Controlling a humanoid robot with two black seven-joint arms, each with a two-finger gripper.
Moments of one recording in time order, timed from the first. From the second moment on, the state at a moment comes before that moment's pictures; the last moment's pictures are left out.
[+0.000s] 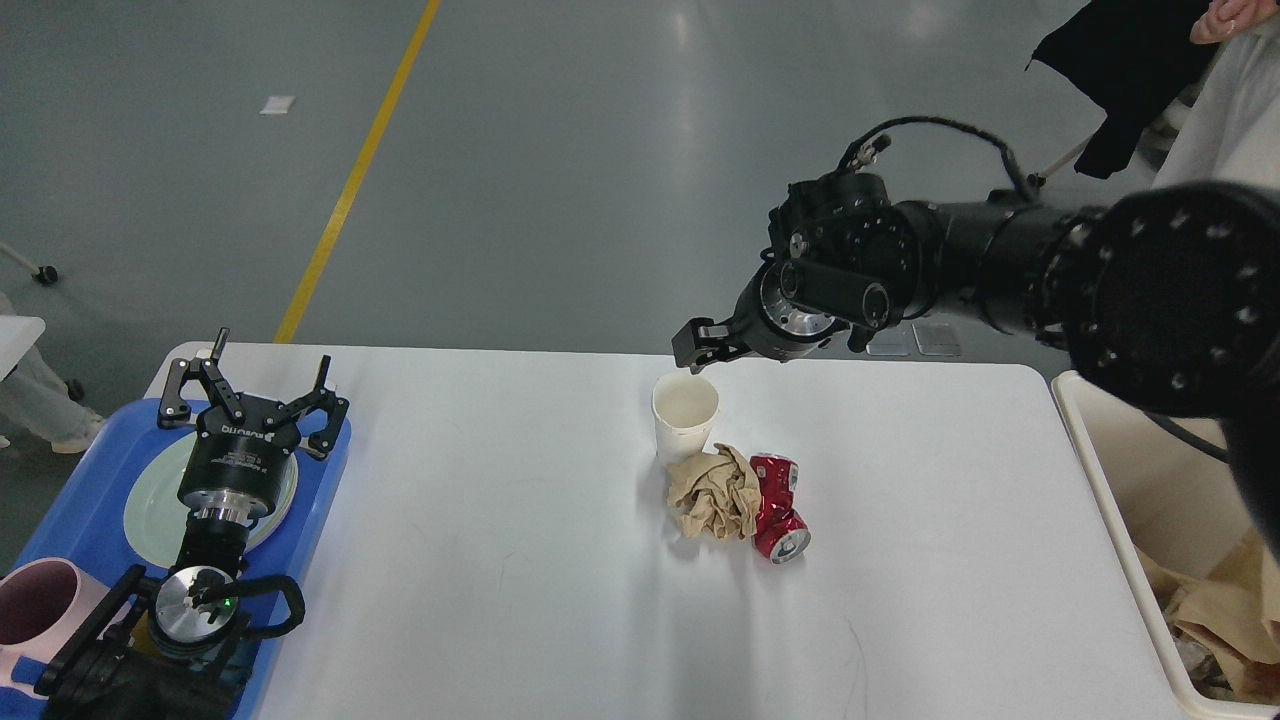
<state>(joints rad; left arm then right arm) -0.30 0.13 -1.43 -0.76 0.12 -0.57 -0.22 1.68 0.12 -1.02 0.73 -0.15 0.51 -0.12</state>
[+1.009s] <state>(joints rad) -0.30 0.13 -1.43 -0.76 0.13 -0.57 -0.22 1.24 0.19 -0.92 0.46 -0.16 0.10 -0.11</state>
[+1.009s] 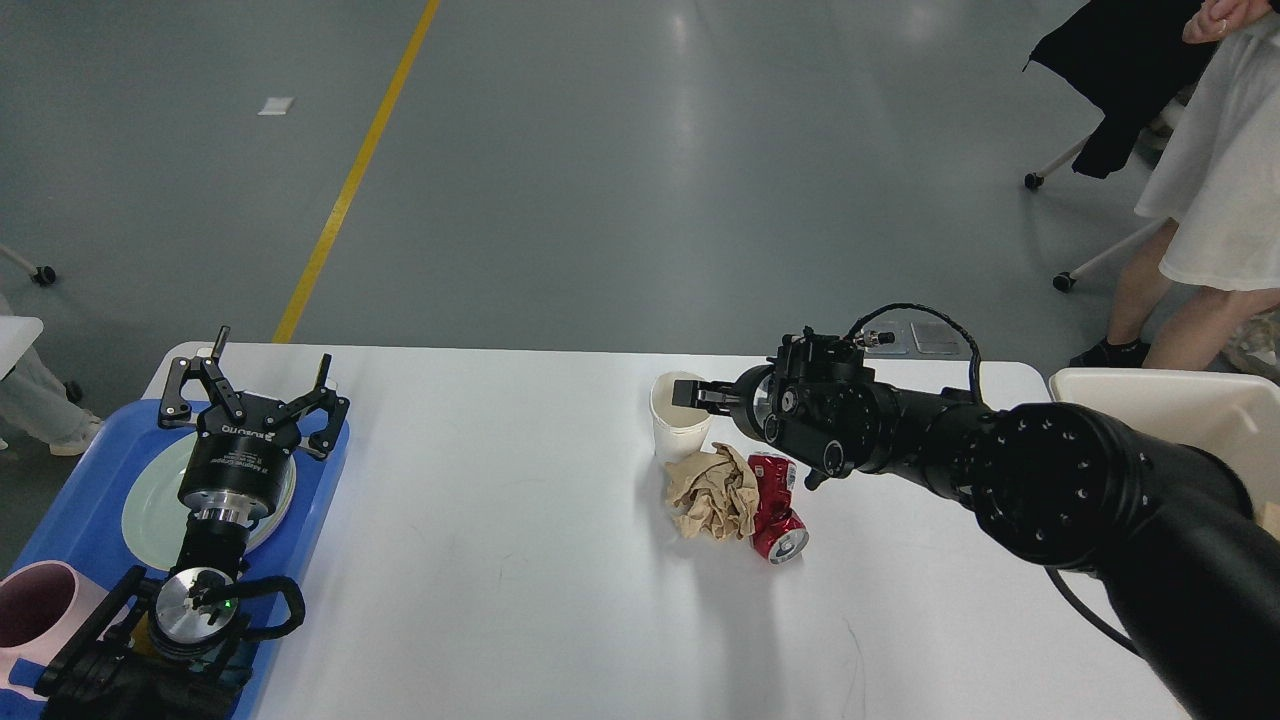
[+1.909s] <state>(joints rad) -0.30 0.13 -1.43 -0.76 0.13 -0.57 -0.22 1.21 0.19 -0.90 0.47 -0.16 0.10 -0.12</state>
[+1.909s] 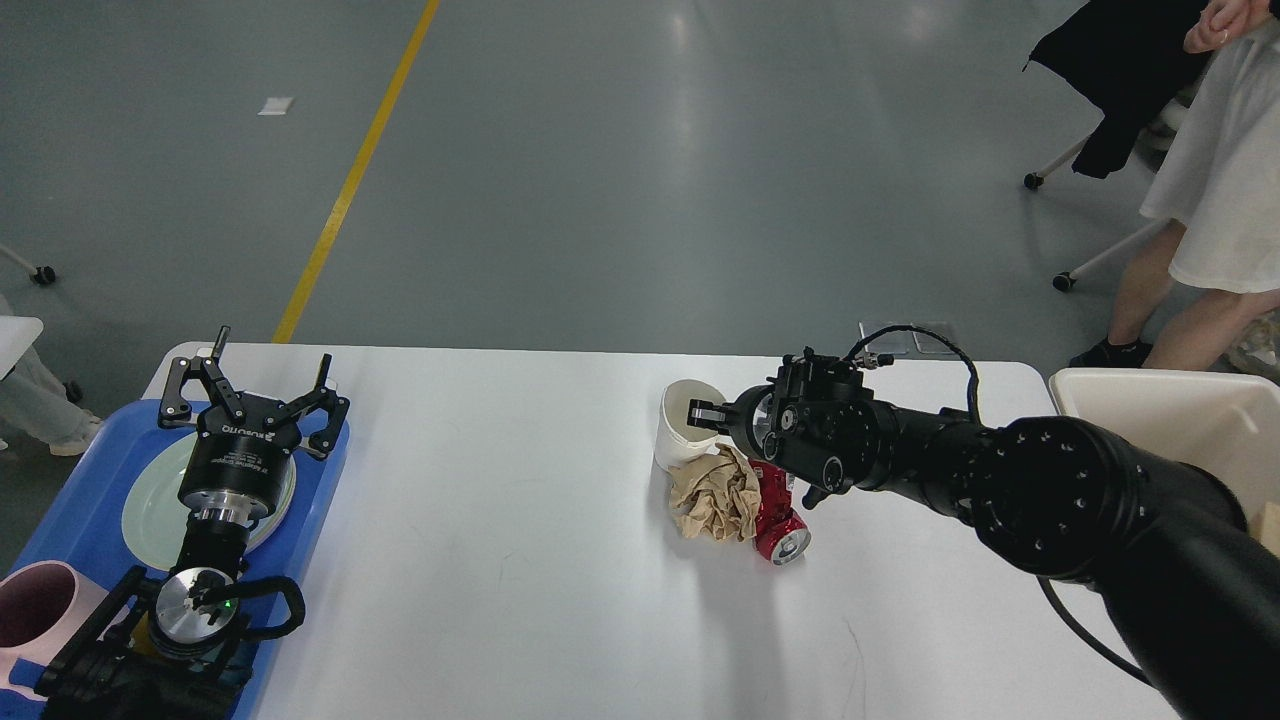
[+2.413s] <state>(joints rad) -0.30 0.13 -1.43 -0.76 0.13 -0.57 -0.22 1.23 0.19 -0.86 0.49 -0.15 0.12 -0.14</state>
